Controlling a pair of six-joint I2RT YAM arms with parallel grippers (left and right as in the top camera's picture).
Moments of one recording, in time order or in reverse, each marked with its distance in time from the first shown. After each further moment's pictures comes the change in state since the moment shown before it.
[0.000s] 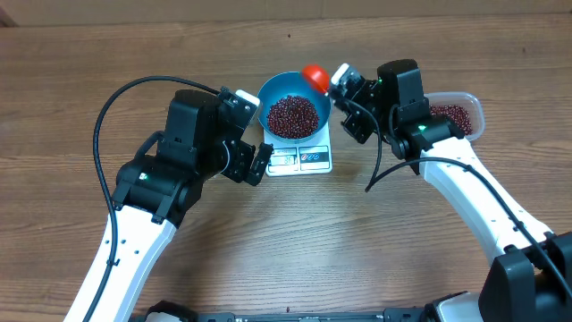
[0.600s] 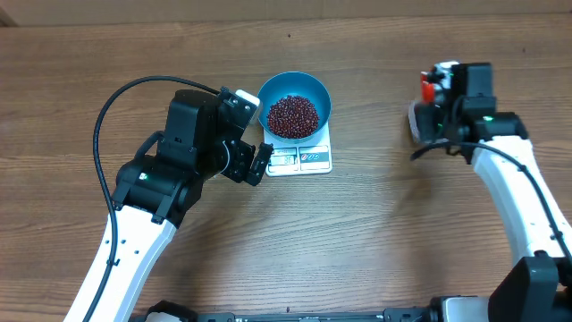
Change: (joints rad) left arm 0.000 0.000 0.000 0.000 0.000 0.000; right arm -0.317 -0.051 0.017 -0.330 0.292 0.379
